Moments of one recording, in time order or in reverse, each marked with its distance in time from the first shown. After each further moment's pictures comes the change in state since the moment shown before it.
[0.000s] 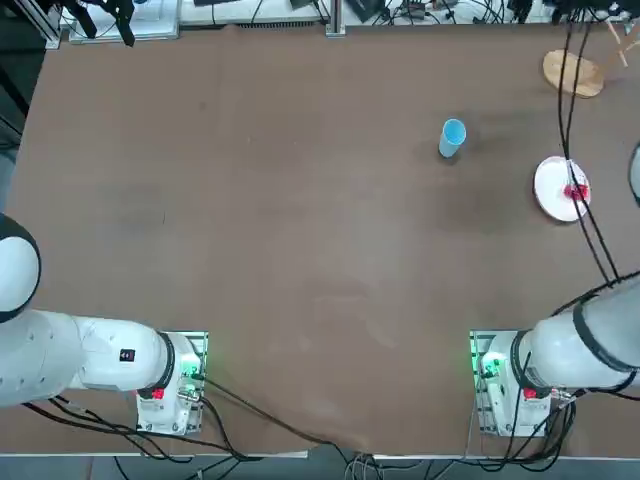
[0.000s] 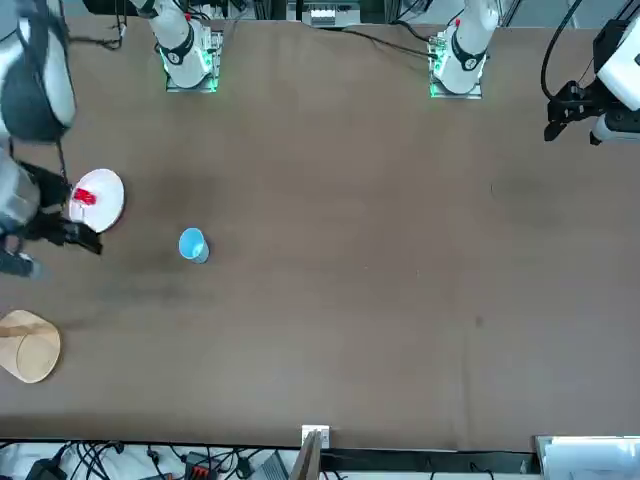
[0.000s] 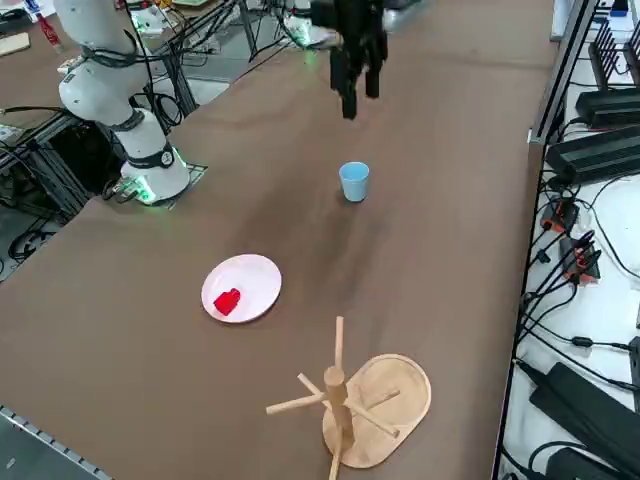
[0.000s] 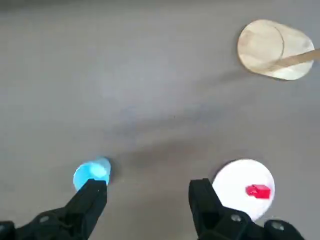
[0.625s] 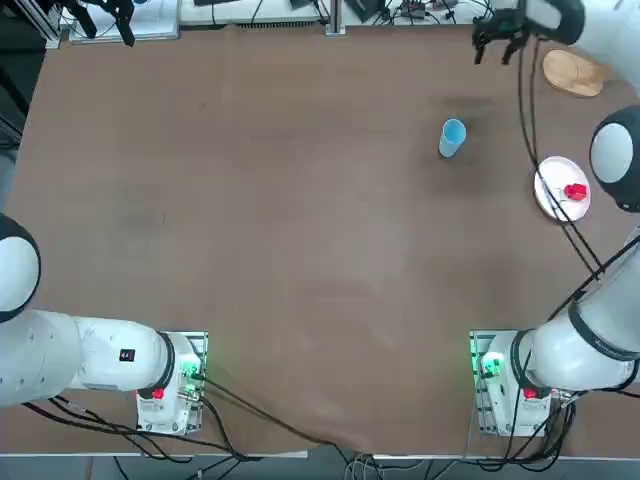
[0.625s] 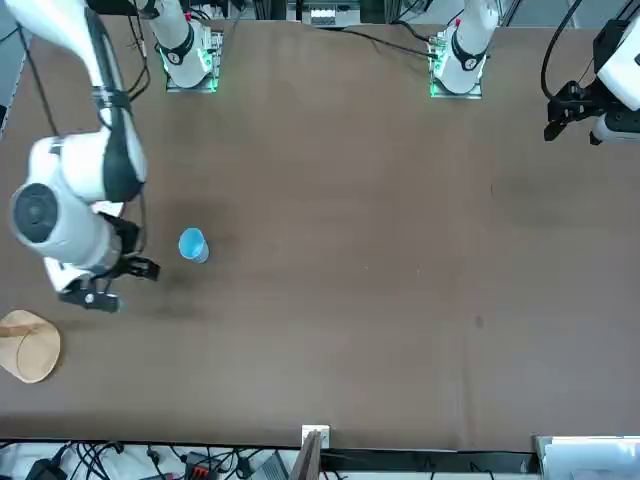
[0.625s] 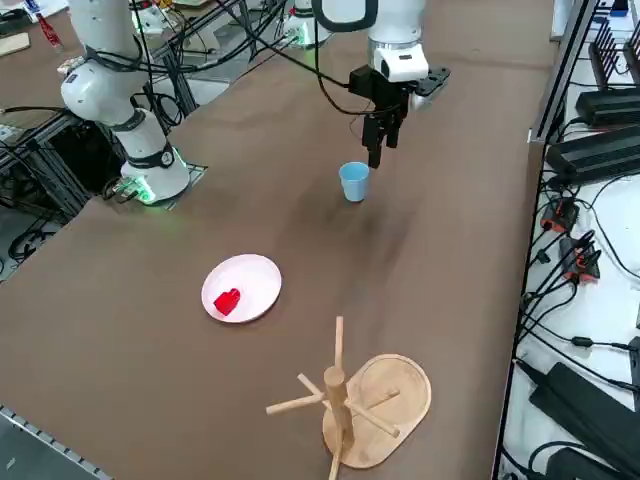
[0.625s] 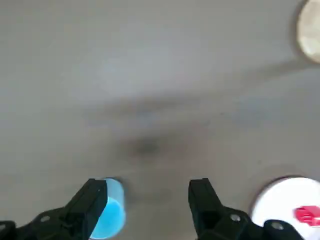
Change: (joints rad) arm 0.050 0.225 -0.008 -0.015 -0.024 0.163 0.066
